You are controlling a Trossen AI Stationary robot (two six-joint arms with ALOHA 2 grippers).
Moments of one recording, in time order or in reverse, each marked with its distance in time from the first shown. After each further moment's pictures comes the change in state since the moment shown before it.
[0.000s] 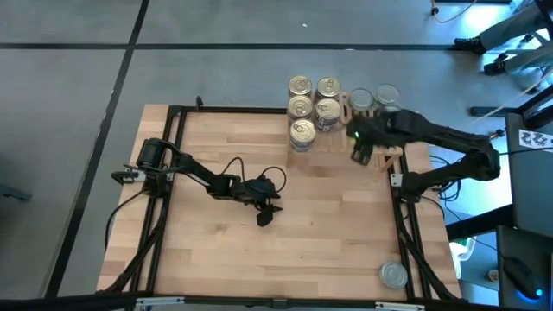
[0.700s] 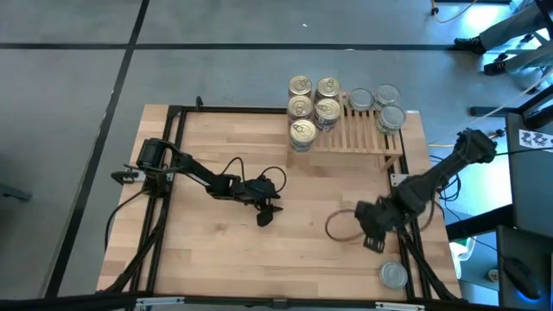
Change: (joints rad) left arm 0.000 0.000 0.000 0.000 0.000 0.003; right arm 0.913 -0.040 -0.335 0.271 -0.622 0.945
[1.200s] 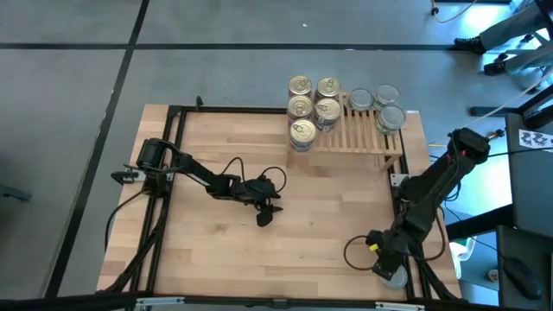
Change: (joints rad) left arm 0.000 0.000 0.000 0.005 0.000 0.019; right arm 0.336 0.050 -0.300 0.599 -0.212 0.651
